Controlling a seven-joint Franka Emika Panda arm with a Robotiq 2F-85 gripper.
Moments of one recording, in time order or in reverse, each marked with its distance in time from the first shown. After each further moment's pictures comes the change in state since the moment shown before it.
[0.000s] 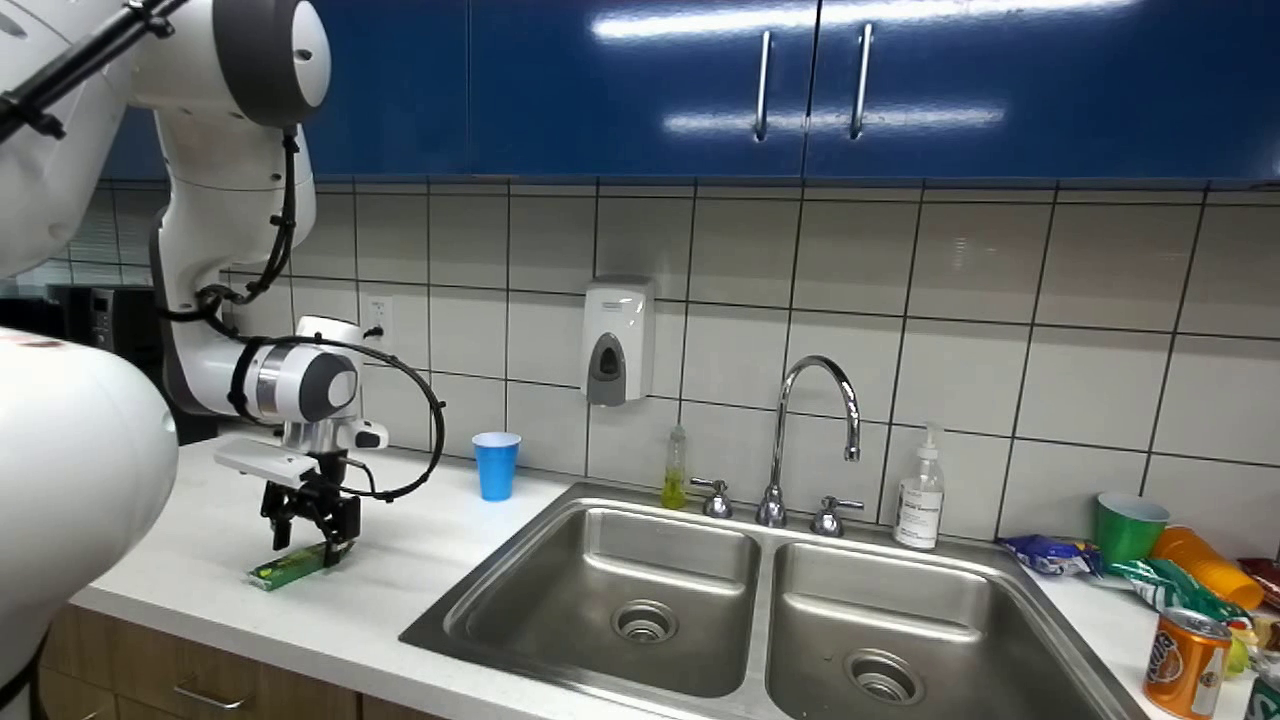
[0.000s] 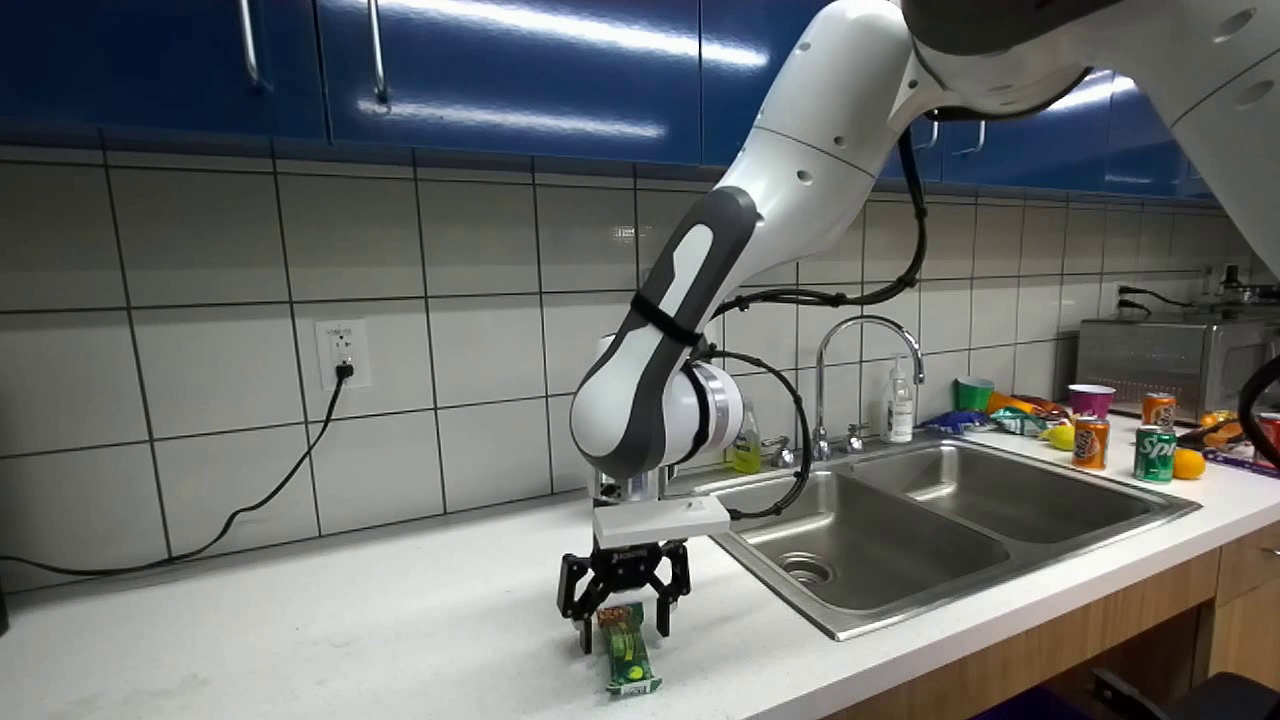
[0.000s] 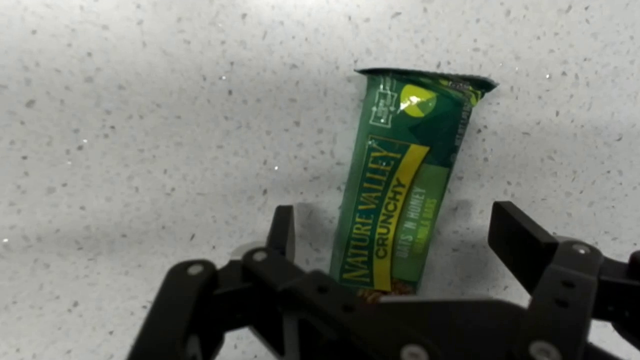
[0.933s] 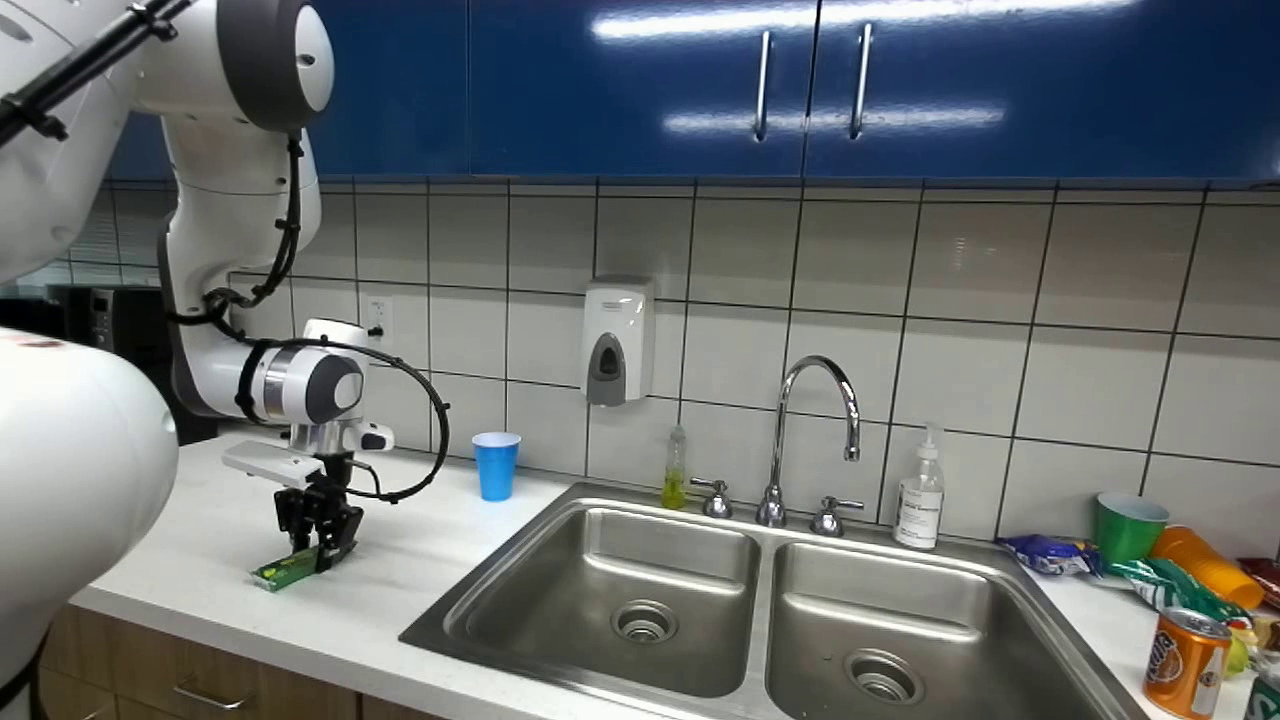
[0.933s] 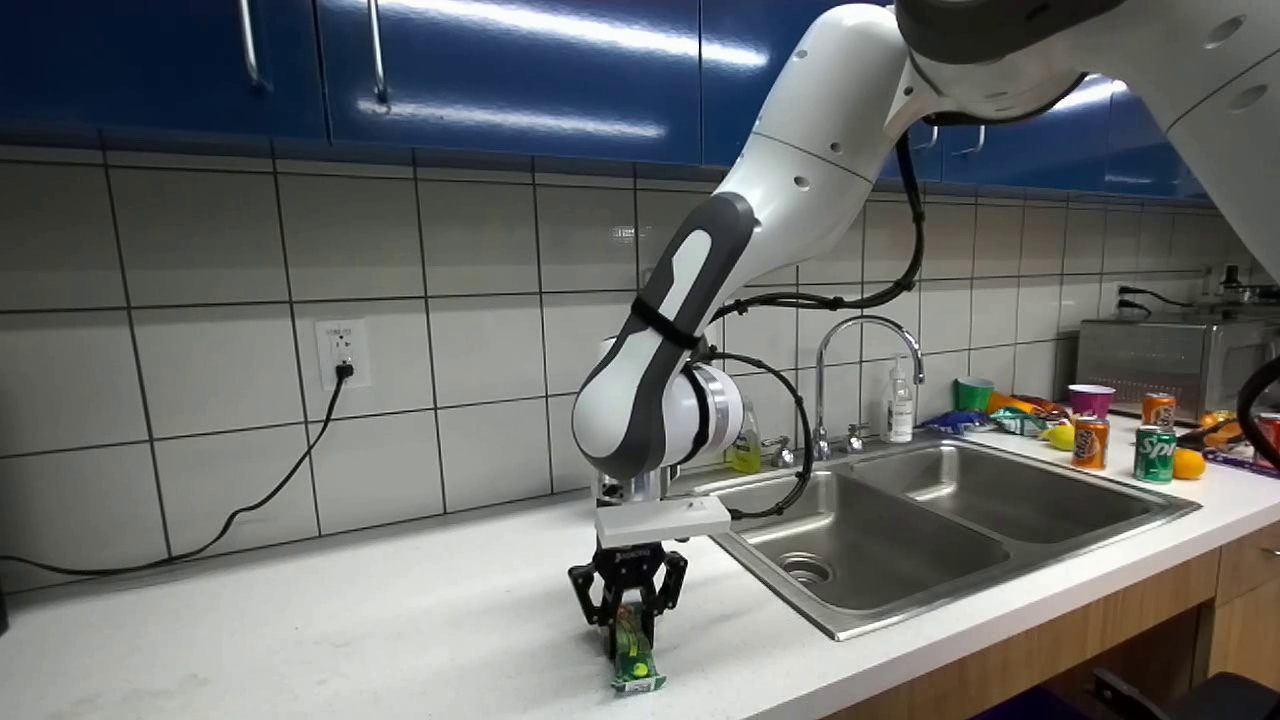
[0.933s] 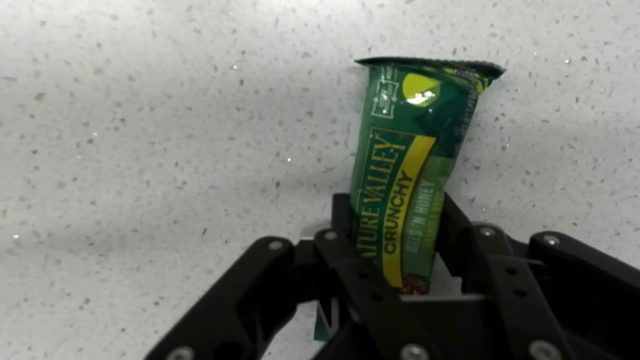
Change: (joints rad) arm 0.001 0.012 -0.013 0.013 -0.001 -0.008 0.005
